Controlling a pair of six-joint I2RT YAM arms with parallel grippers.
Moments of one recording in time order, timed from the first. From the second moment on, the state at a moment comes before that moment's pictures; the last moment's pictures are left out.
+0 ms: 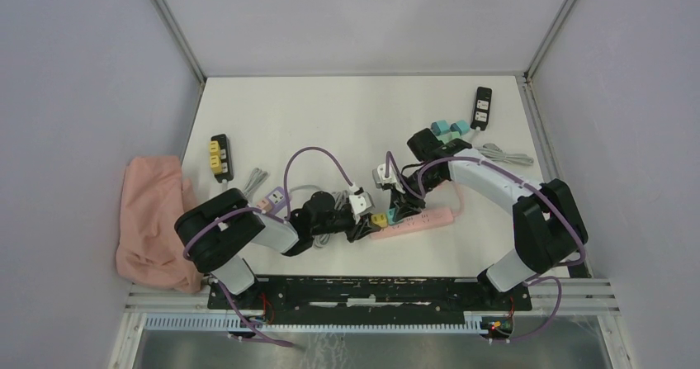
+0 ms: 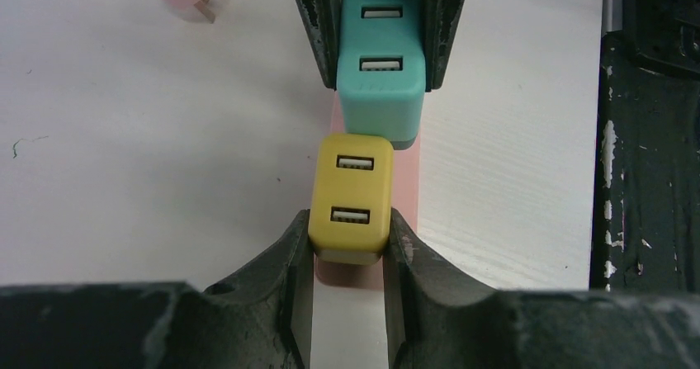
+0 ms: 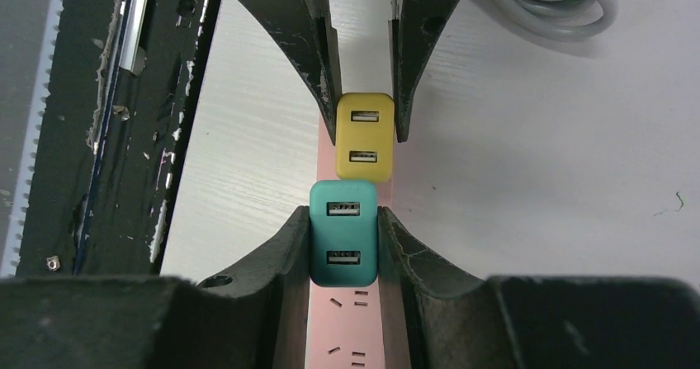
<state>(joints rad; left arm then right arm) -0.90 1.62 0.37 0.94 0.38 0.06 0.53 1.57 1.05 -0.85 -0.86 -1.12</state>
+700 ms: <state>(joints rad) -0.90 1.62 0.37 0.94 0.37 0.06 0.32 1.54 1.14 -1.00 -0.99 -1.19</state>
